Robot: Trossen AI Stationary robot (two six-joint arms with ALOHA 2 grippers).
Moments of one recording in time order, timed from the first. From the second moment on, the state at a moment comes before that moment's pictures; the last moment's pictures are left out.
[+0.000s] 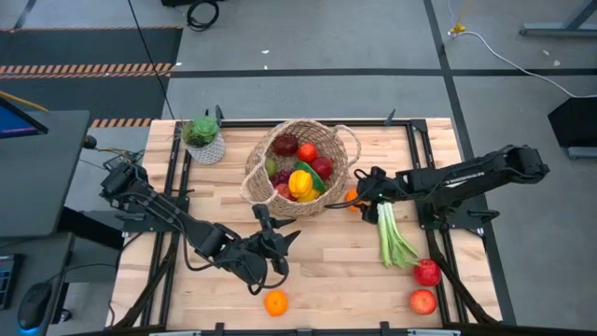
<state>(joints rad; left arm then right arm) -0.57 1.64 1.29 -0.22 -1.04 -0.03 -0.01 1.13 0.48 -0.32 0.22 0.19</state>
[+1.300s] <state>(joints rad) -0.57 1.64 1.29 -0.22 -1.04 -0.03 0.03 1.27 0.49 -0.21 0.21 0.24</state>
